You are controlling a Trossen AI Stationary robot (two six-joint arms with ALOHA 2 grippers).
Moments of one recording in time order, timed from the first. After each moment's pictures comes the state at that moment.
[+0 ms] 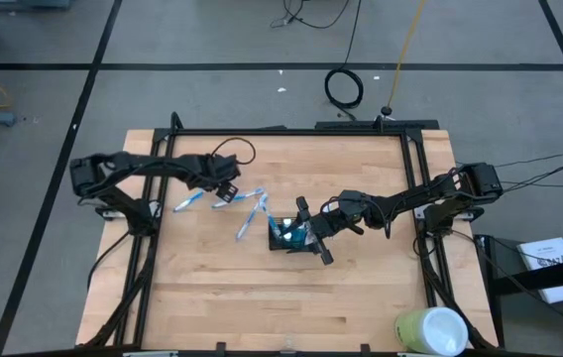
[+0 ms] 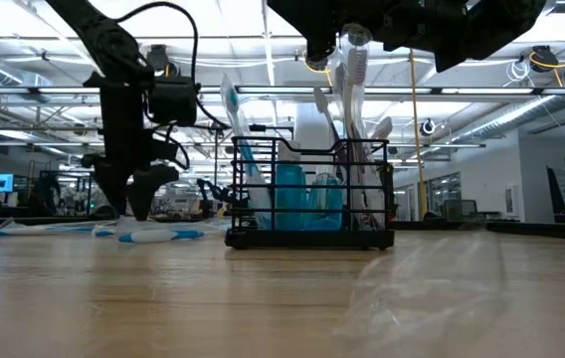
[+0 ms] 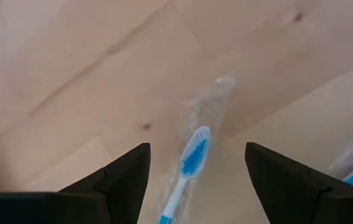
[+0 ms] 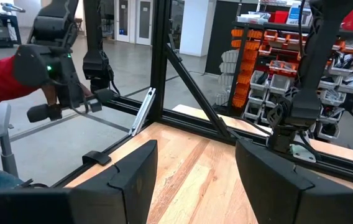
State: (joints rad) left arm 0.42 1.51 0.77 -0.66 -0.32 -0.54; right arm 0.09 1.54 0.82 0.95 -0.34 -0.10
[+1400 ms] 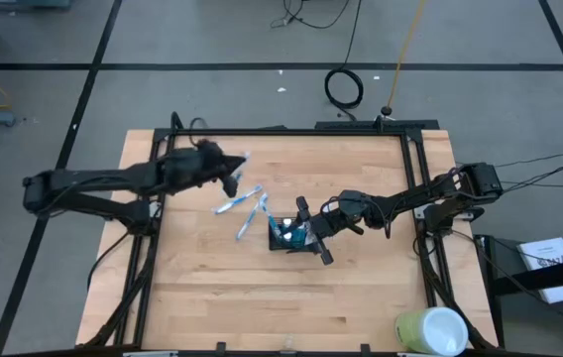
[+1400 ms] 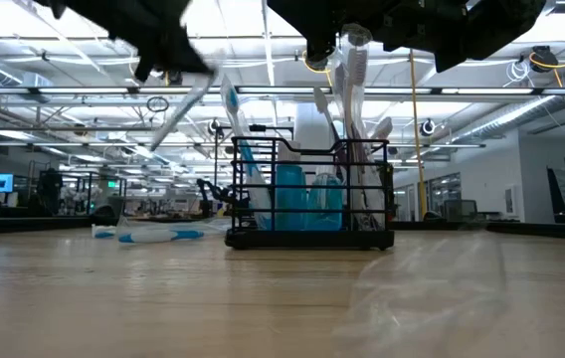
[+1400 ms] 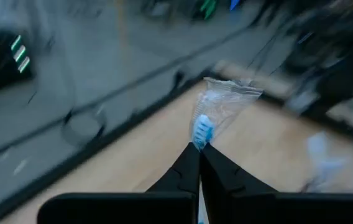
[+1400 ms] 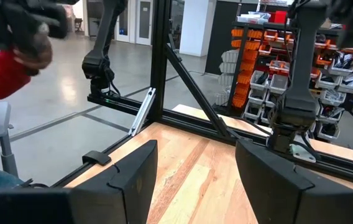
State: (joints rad) left arm 0.17 1.01 0.75 -0.05 -0.34 -0.24; right arm 0.09 1.54 0.82 0.95 -0.34 -0.10
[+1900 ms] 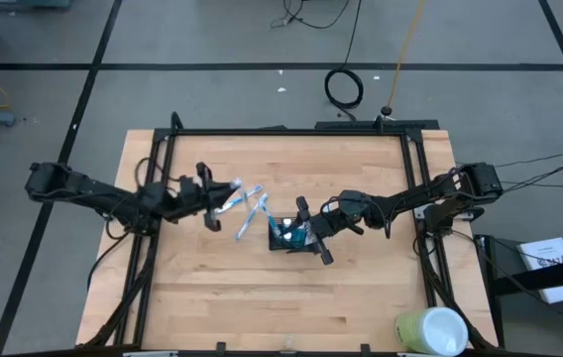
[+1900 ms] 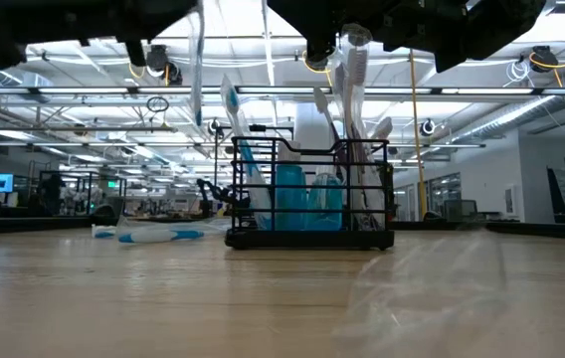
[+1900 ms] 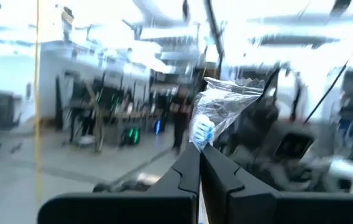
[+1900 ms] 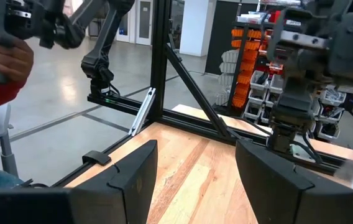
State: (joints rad) left arm -0.12 1.01 0.30 1.09 -0.35 0.05; right arm 0.09 1.54 0.82 0.95 -0.34 -0.10
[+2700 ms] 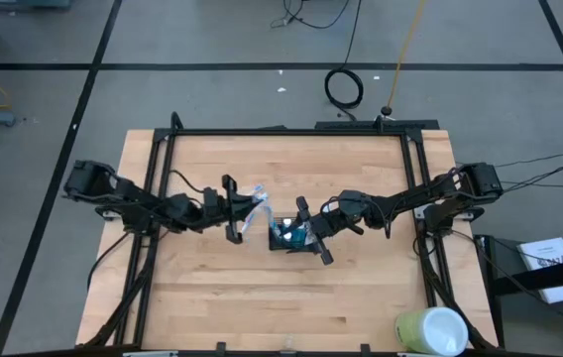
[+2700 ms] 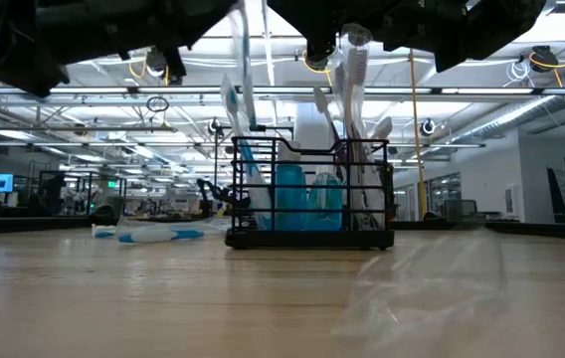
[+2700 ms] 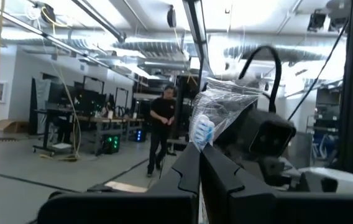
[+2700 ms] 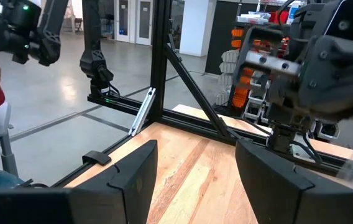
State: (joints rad) left arm -0.16 1.50 0.41 1.53 -0.31 0.03; right arm 0.09 1.54 0.82 0.95 -0.34 -0.10
